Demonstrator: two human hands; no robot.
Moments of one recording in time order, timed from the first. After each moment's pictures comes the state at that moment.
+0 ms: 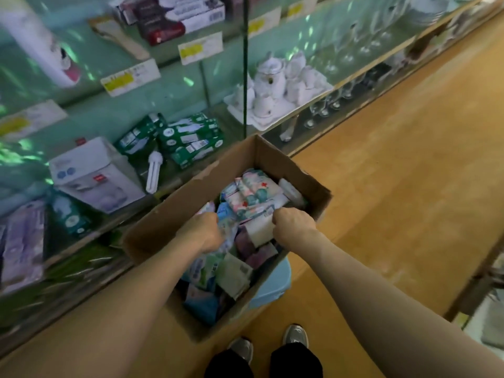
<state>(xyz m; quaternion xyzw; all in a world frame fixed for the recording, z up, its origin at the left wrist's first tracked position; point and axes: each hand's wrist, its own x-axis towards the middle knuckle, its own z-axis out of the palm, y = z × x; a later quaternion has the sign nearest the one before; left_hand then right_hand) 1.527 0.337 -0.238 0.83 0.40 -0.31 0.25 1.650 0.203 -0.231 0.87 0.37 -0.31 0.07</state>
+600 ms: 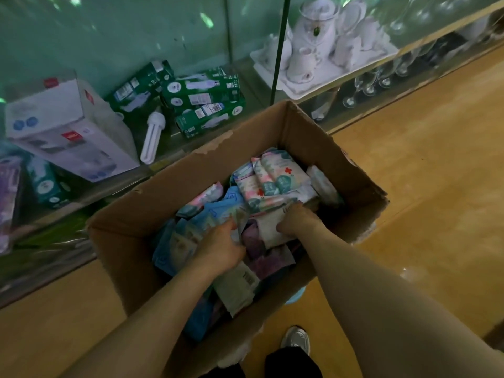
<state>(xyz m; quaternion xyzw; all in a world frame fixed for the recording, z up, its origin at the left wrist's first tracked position) 1.530 0.314 -0.352 0.73 0.49 -0.21 0.44 1.692 0.253 -0.385 0.88 0.20 -0.43 0.07</state>
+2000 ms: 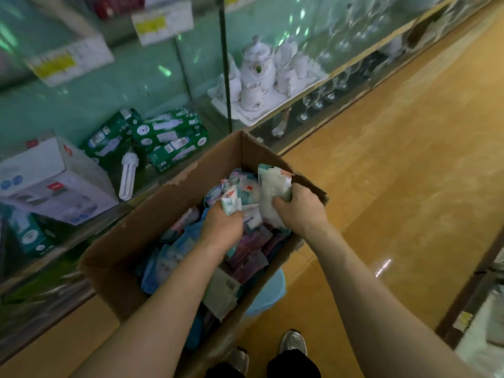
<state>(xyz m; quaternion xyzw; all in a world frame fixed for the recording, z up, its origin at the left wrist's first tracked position) 1.592 0.294 -0.257 0.67 0.52 -0.02 0.53 1.703 0.199 -0.248 0.91 0.20 -0.28 -0.22</state>
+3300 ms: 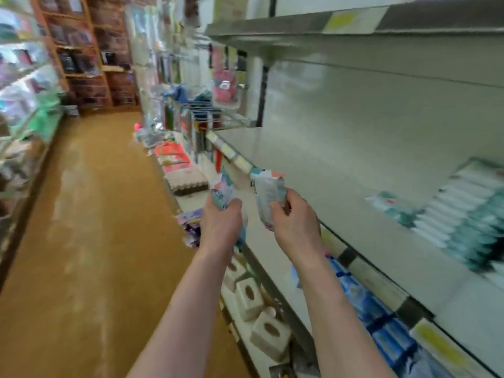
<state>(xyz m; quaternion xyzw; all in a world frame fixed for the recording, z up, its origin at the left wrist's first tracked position) 1.662 -0.306 0.054 0.67 -0.10 -0.18 0.71 1.583 -0.393 0.052 0.82 -0.34 0.33 -0.33</state>
